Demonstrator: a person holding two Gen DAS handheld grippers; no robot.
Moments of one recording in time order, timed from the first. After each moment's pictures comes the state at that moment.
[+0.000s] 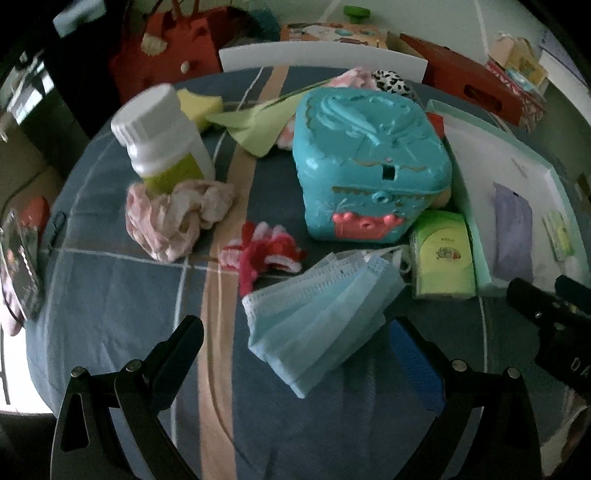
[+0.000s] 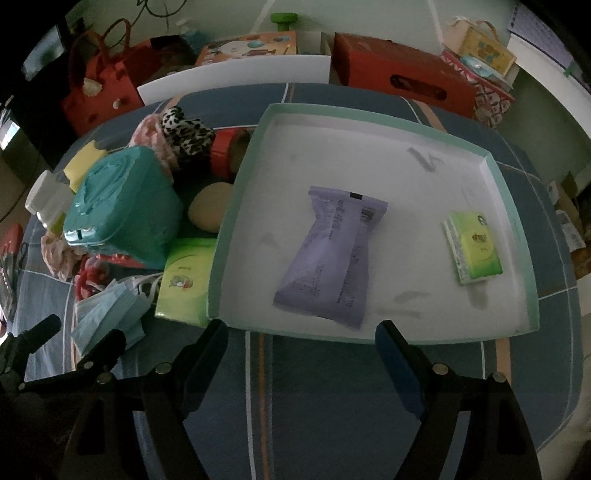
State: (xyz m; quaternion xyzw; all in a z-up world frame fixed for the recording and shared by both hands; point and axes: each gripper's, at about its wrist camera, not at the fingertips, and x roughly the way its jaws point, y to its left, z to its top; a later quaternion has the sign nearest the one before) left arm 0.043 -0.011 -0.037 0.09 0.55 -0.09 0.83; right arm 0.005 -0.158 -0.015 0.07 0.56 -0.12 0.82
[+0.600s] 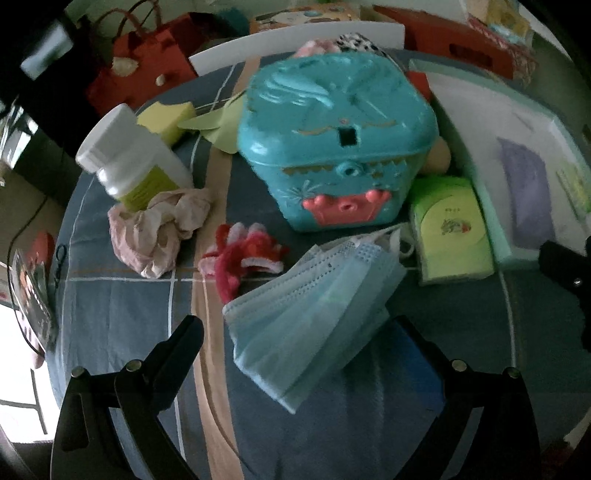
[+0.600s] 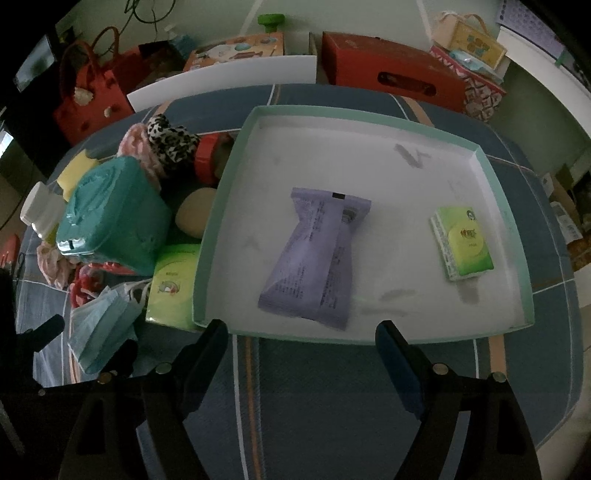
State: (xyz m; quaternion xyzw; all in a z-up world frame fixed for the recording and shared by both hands) left arm 0.042 -0.054 -0.056 0.18 0.56 -0.09 0.81; right arm 0.003 -0.164 -0.014 0.08 0.56 -0.13 0.82
